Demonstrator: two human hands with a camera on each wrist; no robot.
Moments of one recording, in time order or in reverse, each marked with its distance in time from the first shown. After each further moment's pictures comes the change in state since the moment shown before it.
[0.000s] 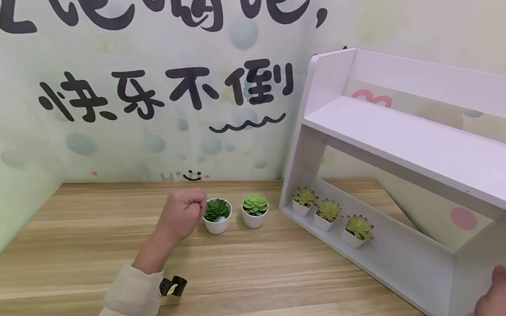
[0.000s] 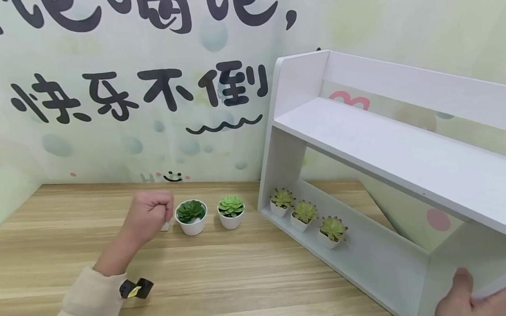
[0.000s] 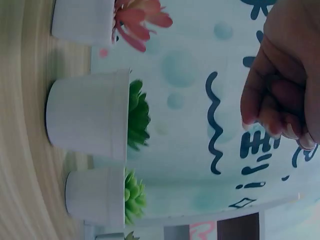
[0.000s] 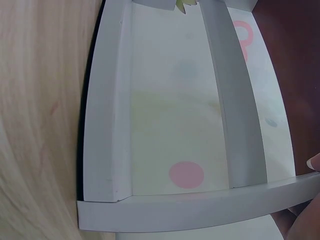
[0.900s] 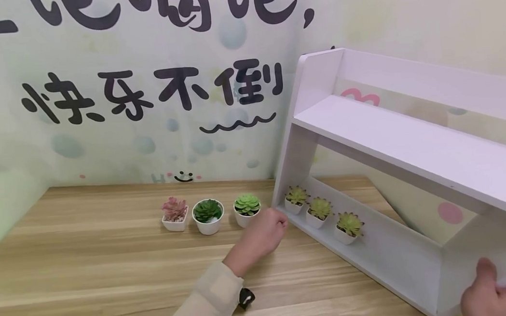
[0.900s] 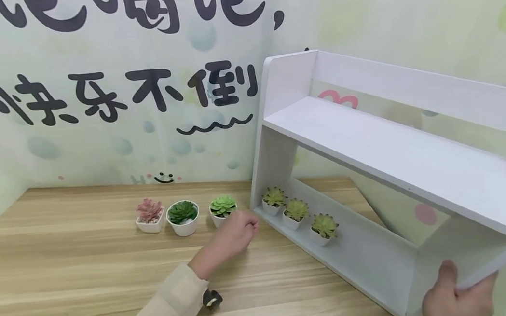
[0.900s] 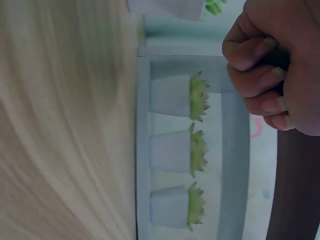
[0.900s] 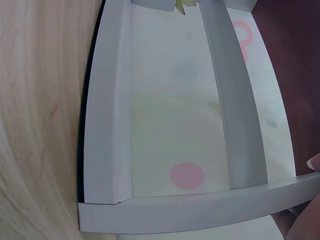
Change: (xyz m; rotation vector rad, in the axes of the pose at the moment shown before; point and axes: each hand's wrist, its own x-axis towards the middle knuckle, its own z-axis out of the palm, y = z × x) left_hand 0.016 0.034 0.160 0.144 -0.453 -0.207; right_hand 0.003 0.003 -0.008 -0.151 -0.013 -0.208
